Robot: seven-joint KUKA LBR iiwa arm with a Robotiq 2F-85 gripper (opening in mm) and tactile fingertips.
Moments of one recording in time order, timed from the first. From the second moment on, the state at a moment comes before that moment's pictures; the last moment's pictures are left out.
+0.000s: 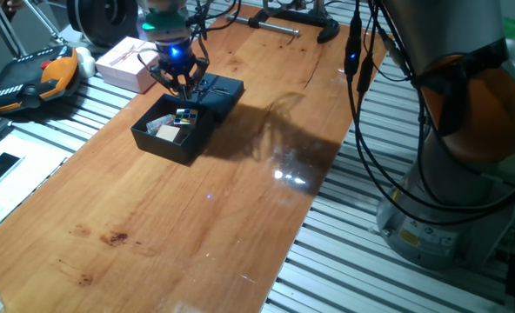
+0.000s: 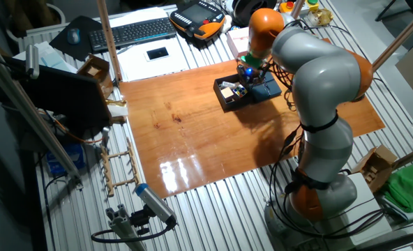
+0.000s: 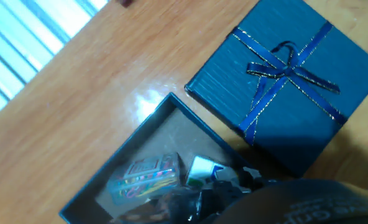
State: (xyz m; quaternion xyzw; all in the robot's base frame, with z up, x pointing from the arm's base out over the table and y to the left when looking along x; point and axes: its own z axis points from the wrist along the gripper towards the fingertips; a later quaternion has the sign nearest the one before) arm 0.614 -0.033 0.128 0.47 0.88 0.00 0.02
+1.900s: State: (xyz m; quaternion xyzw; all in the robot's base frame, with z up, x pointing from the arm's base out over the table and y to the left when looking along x) arm 0.613 -0.041 0.126 0.63 0.77 -0.01 0.04
